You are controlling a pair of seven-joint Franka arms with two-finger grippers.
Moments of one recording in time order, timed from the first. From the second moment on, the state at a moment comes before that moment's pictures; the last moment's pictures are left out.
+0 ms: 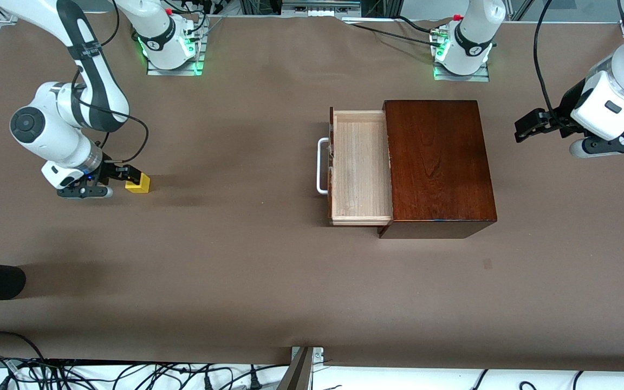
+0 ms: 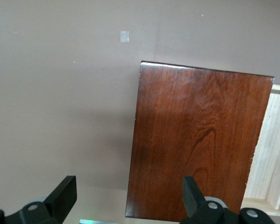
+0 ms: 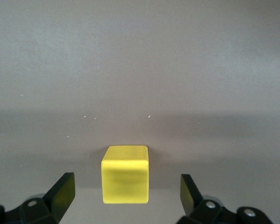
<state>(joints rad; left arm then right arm) -0.12 0.03 0.02 -1.60 -0.04 1.53 -0.25 0.13 0.24 -0.17 -2.28 0.04 2.51 -0.10</state>
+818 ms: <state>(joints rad) -0.11 0.05 0.02 -1.58 -0.04 1.55 -0.21 0.13 0.36 -0.17 -2.32 0.04 2.64 -0.11</state>
